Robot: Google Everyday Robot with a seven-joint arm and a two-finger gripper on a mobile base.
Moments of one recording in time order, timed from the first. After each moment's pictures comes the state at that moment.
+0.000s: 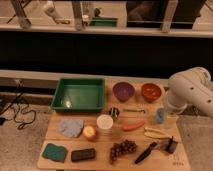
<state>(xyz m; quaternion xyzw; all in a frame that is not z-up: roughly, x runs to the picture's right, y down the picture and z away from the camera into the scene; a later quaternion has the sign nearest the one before) 0.295 0.118 0.677 -0.28 0.03 0.03 0.96</state>
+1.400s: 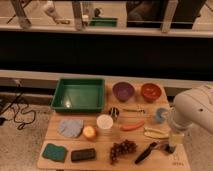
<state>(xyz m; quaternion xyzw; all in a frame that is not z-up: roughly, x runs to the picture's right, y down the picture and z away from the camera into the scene) 0.292 0.183 0.643 -0.29 0.01 -0.01 0.96</state>
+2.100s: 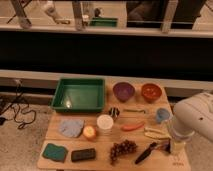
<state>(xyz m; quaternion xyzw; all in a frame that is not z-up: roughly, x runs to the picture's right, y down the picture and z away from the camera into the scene) 0.294 0.218 0.635 -0.31 0.00 -0.04 0.95</state>
